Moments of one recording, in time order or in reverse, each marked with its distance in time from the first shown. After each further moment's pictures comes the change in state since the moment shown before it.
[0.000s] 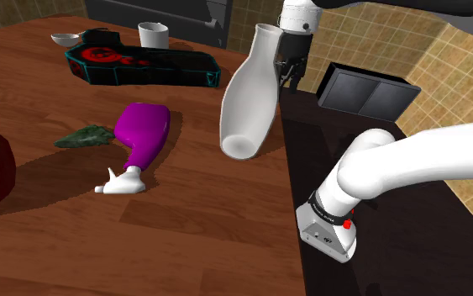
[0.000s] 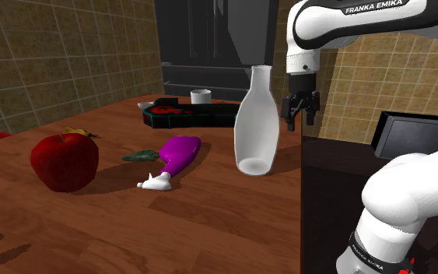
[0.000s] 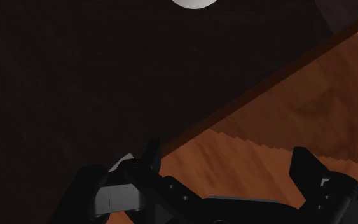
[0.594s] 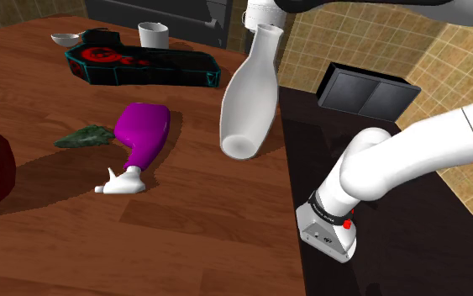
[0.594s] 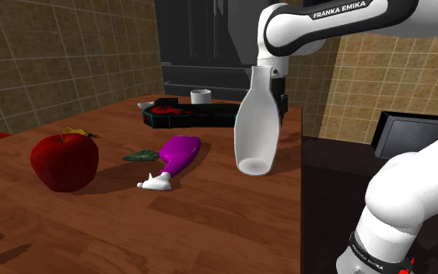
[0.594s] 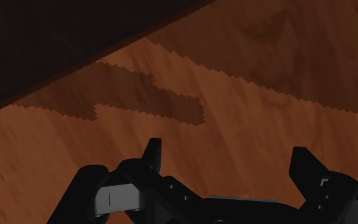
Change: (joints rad) arm 0.077 0.175 0.080 0.079 0.051 0.162 -0.024
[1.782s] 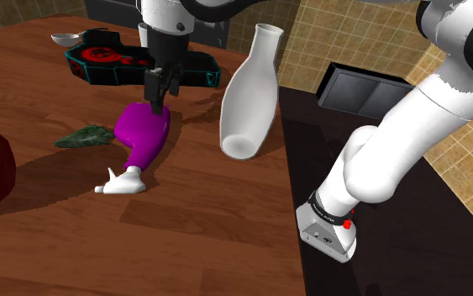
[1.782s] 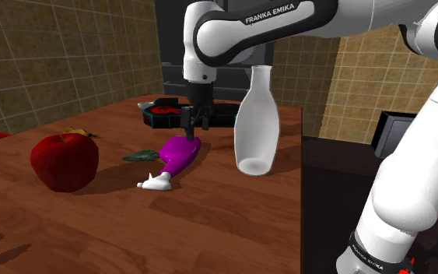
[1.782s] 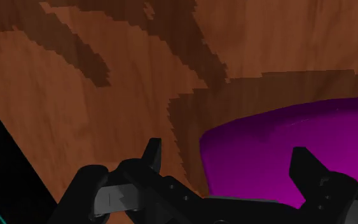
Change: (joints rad) arm 0.151 0.425 0.215 0.346 -0.016 0.255 -0.030
